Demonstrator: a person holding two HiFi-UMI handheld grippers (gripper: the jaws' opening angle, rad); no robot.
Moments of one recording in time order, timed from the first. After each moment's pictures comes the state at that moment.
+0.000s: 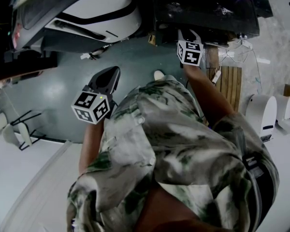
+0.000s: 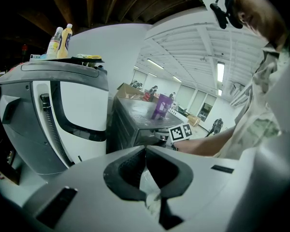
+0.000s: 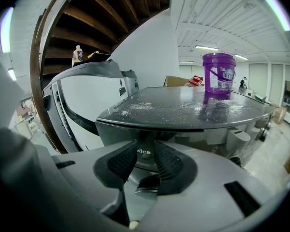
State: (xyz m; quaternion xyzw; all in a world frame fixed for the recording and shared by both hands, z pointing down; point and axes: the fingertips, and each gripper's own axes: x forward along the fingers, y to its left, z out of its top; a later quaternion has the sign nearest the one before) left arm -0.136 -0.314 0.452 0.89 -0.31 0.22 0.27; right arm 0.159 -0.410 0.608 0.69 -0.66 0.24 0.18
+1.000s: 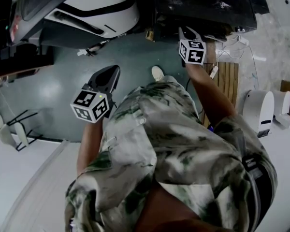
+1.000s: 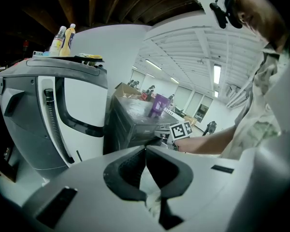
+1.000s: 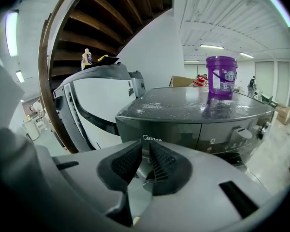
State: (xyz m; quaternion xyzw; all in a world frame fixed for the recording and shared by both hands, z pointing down) left arm -0.162 -0.278 0.454 0.89 -0.29 0.21 0.27; right arm 0.131 -0.373 0.595 0.66 -0.69 0.24 0.18
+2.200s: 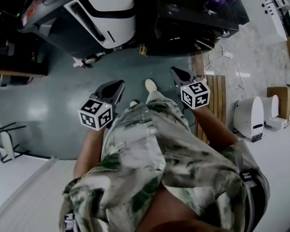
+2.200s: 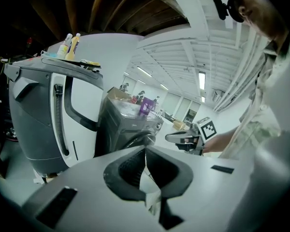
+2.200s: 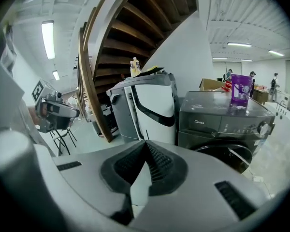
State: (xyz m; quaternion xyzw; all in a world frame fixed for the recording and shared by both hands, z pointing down) left arm -0.254 -0.133 0.445 0.92 -0.24 0.16 0.27; right arm -0.050 -0.132 0.489 0.53 -0.79 0.23 0.19
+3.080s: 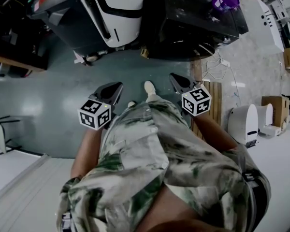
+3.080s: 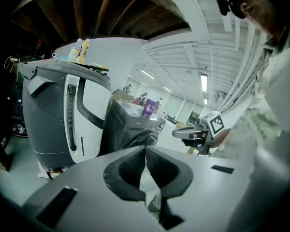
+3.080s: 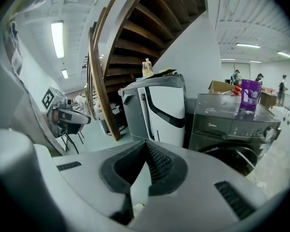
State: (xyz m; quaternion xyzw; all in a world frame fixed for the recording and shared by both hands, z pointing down) left arm -0.322 -0.100 0.451 0.91 -0.26 0.15 0.27; right arm -0.120 -0.092 0.460 0.50 -0.82 0.21 0.20
